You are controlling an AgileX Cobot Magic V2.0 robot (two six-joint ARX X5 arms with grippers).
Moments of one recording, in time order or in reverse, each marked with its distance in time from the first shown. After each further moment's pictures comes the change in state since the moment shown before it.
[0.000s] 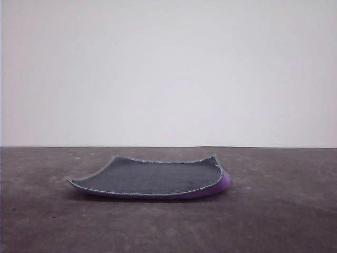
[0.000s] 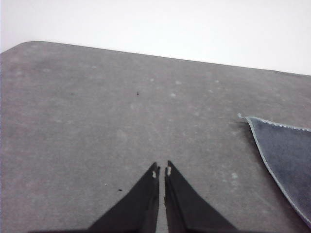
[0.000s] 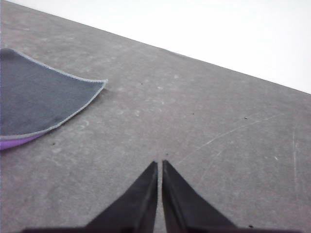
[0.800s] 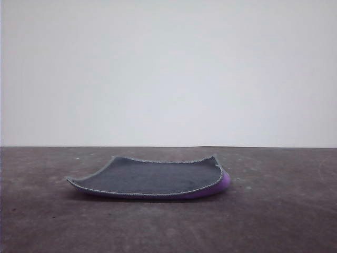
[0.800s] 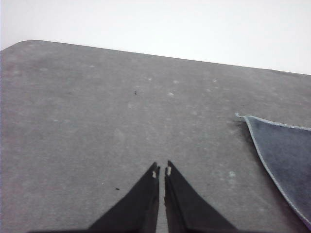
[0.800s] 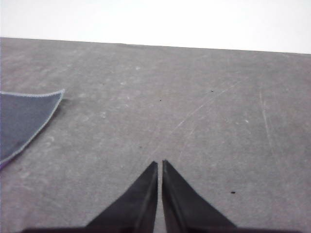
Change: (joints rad) left_arx 0.000 0.000 0.000 -0.004 0.014 -0.003; right_arx 0.000 0.000 0.000 -0.008 0.154 0.241
